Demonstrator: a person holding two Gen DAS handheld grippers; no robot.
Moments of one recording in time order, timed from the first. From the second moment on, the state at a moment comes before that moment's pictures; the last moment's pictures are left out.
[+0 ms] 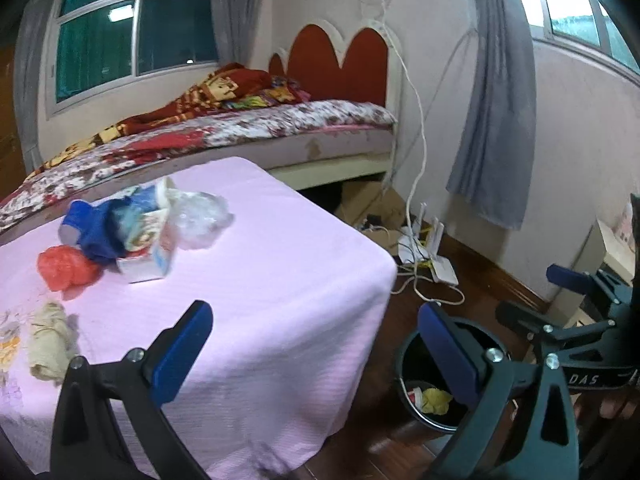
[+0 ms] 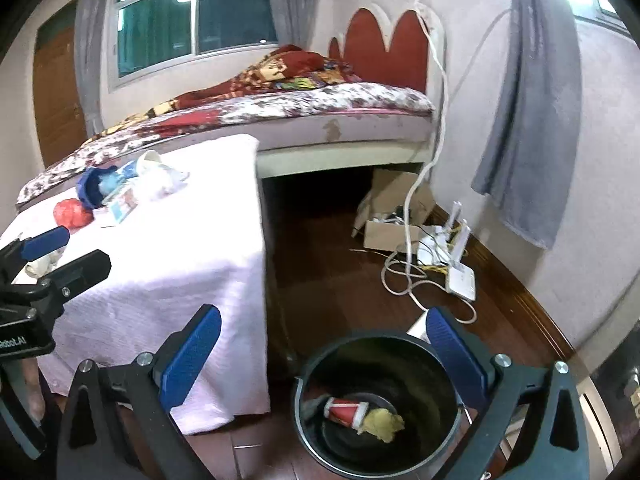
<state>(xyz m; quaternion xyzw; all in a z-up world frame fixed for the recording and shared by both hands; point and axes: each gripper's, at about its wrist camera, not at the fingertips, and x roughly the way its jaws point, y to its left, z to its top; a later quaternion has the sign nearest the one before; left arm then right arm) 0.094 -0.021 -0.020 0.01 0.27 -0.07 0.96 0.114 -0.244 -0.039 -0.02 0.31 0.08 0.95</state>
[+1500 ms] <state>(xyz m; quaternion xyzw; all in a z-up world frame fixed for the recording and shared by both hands) 0.122 0.209 -0.080 -0.08 0.34 0.14 0.93 0.216 0.010 -0.057 -0.05 0.33 0.25 0.91</state>
